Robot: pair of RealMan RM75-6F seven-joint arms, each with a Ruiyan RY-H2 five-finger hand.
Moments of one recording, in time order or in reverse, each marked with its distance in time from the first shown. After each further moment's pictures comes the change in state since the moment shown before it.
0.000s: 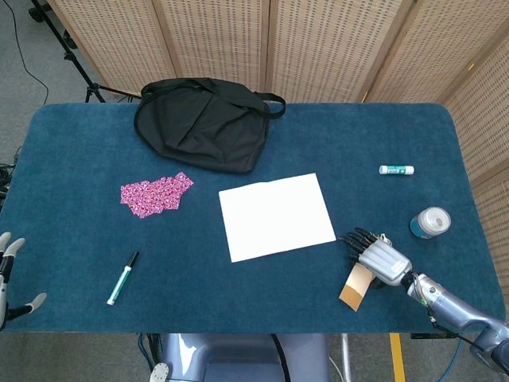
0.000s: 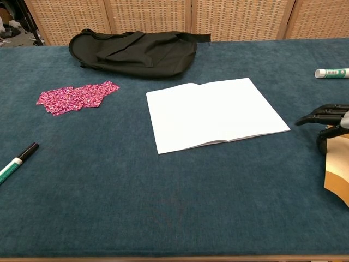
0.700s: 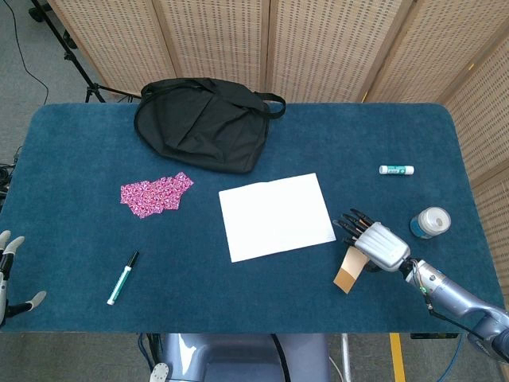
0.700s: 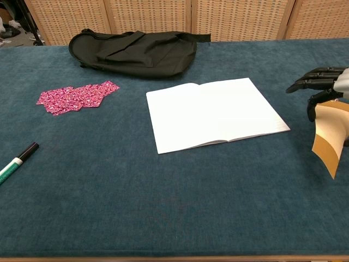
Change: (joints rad) left arm -0.014 0.006 -0.013 -0.002 -0.035 -0.027 -0.005; right arm 0.066 0.071 0.063 -0.094 0.024 0.048 -0.073
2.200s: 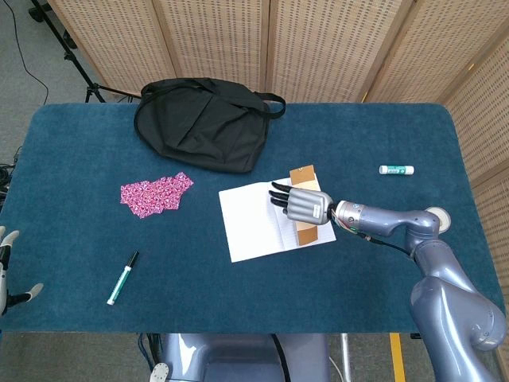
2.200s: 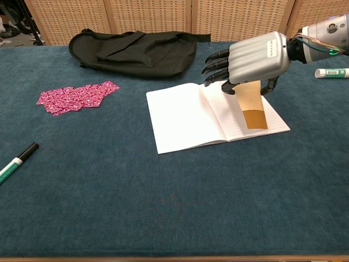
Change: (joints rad) left arm -0.045 -0.041 -0.052 0.021 -0.155 -0.058 0.081; right arm 0.484 -0.305 -0.130 0.594 -0.242 -0.090 -0.039
